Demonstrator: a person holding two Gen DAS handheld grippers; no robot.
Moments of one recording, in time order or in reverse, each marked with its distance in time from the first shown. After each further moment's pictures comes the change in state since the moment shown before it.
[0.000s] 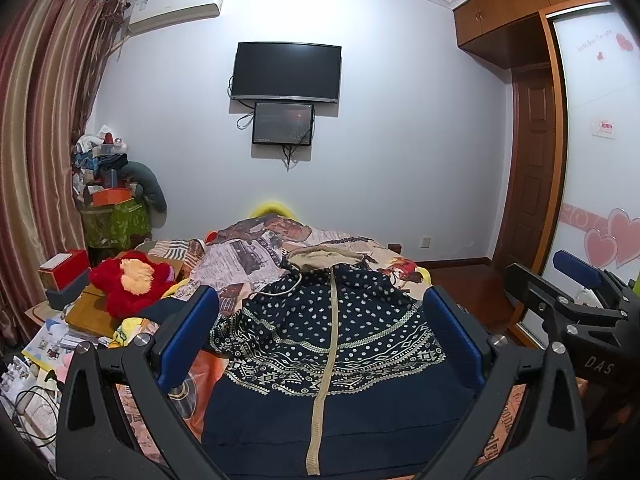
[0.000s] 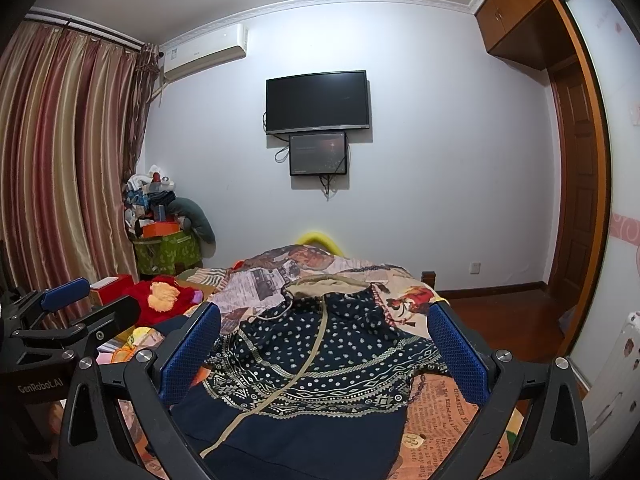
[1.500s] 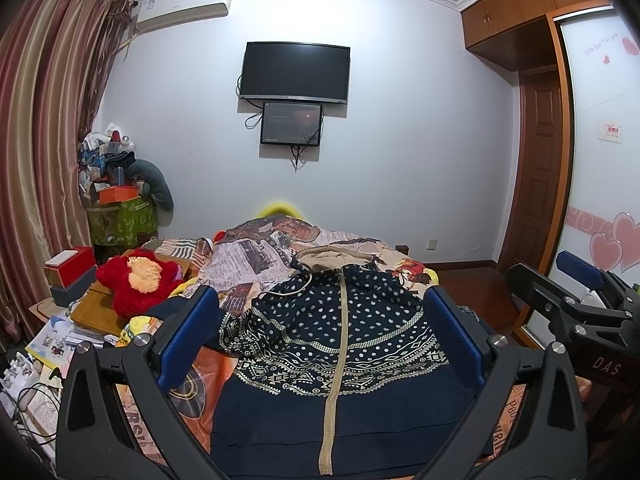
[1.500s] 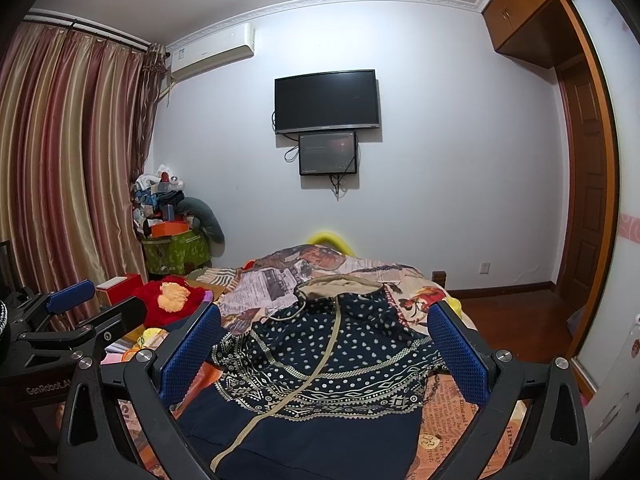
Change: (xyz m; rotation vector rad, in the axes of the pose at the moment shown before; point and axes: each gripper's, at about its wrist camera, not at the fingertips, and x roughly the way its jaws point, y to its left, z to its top) left arm -0.004 0.014 0.001 -0.011 -0.003 0.018; right arm 0.006 0.016 0.001 -0.003 0.001 0.030
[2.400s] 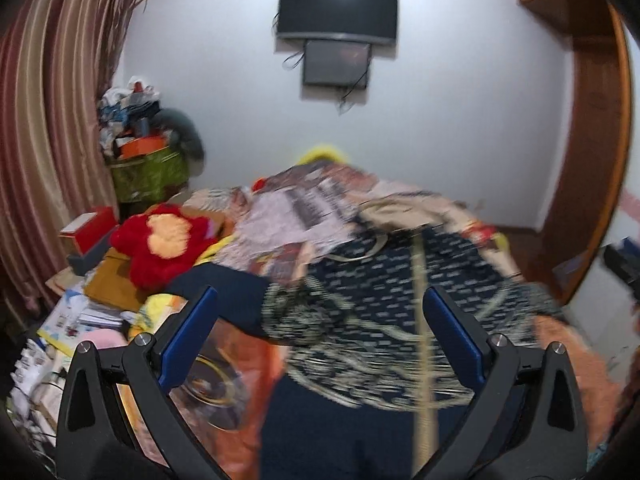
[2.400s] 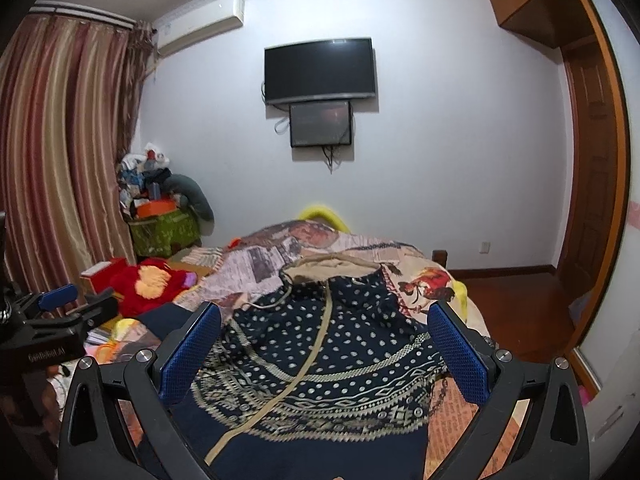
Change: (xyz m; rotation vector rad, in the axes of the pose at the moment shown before) left arm 0.150 0.092 -0.011 -0.022 0.228 0.164; right arm 0.119 -0.025 -0.010 0.000 0.124 -0.032
